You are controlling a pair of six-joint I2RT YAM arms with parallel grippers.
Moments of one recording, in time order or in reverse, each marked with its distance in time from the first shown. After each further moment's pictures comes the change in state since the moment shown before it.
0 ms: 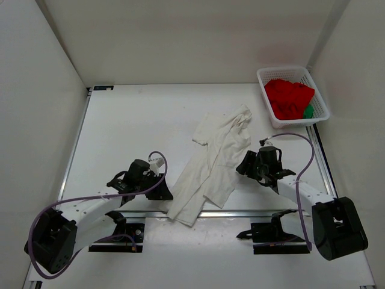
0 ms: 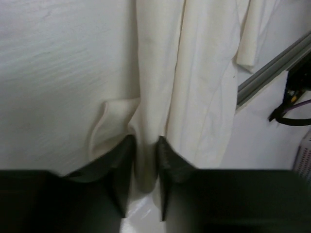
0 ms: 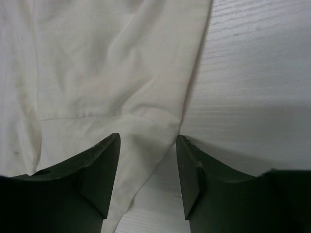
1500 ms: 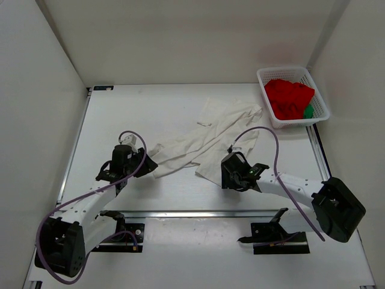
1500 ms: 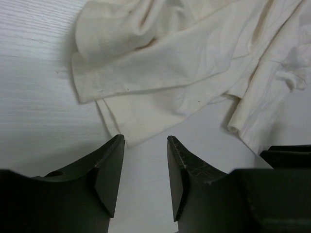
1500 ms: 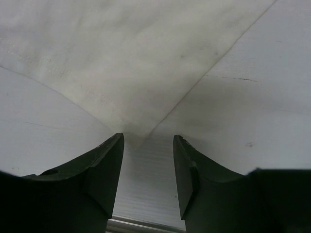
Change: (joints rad) left arm 0.300 -0.004 0.114 0.069 -0.266 -0.060; right arm 0.510 0.129 0.212 -0.351 0.306 0.089
